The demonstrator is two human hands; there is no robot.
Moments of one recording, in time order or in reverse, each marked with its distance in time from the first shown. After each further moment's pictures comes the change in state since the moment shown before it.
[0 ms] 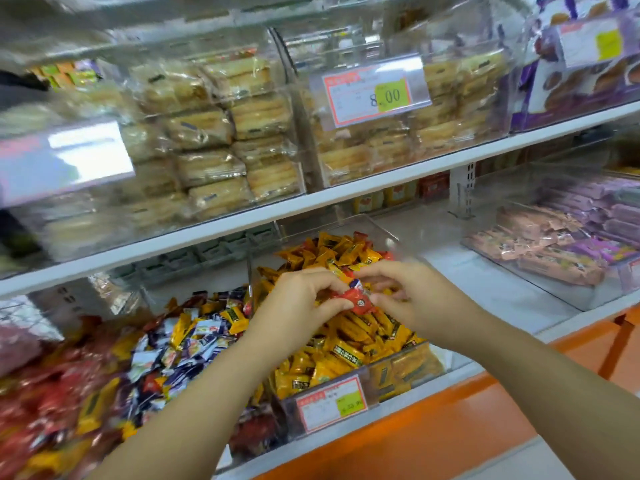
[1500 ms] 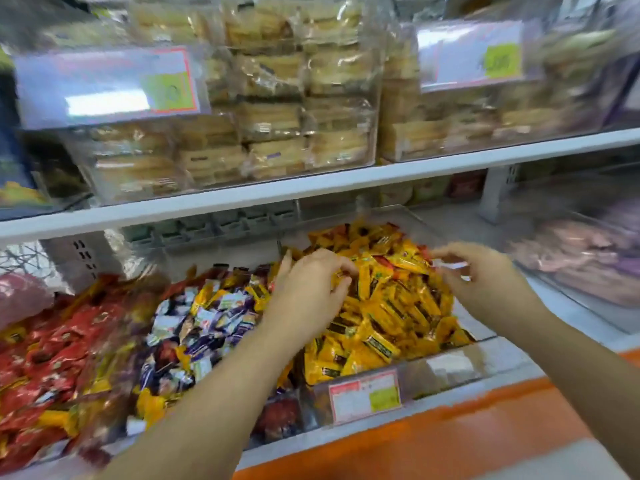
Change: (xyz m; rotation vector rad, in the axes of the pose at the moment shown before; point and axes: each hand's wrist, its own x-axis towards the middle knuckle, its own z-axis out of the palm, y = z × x) left_hand -0.018 -0.039 -0.004 0.201 0.066 -0.249; right_hand 0.022 0.026 0.010 -0.190 0.236 0.113
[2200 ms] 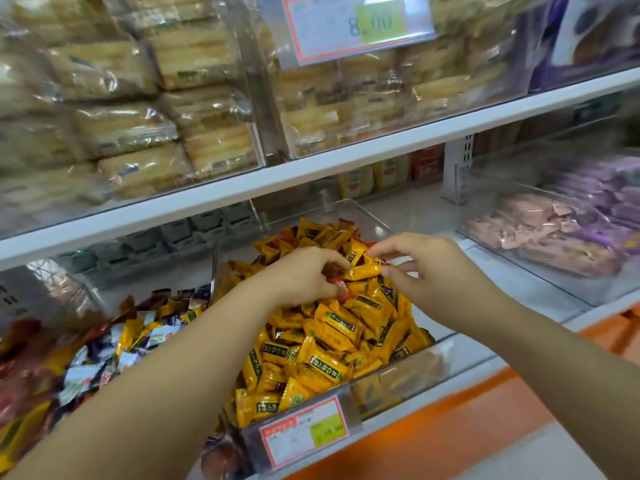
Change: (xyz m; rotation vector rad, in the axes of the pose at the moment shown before) left_hand 0.089 0.025 0.045 0.042 -0.542 0.041; right_hand 0.006 0.019 -0.012 0.088 -0.064 -0.120
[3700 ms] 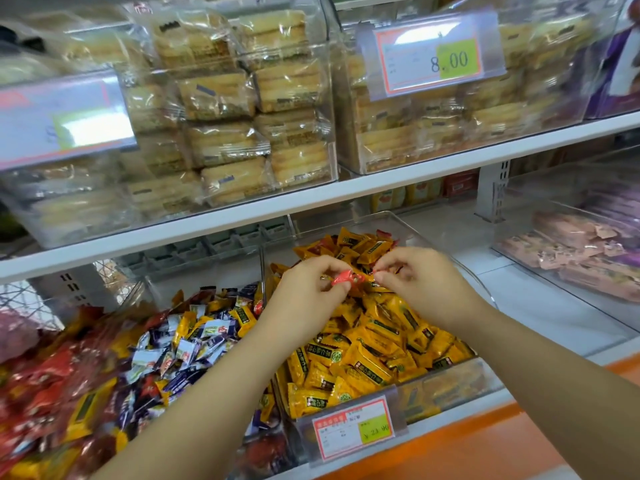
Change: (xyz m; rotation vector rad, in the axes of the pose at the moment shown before) left_hand -0.079 -0.005 0.000 -0.470 0.439 -0.054; right_hand 0.026 -0.025 0.038 0.062 0.018 0.075
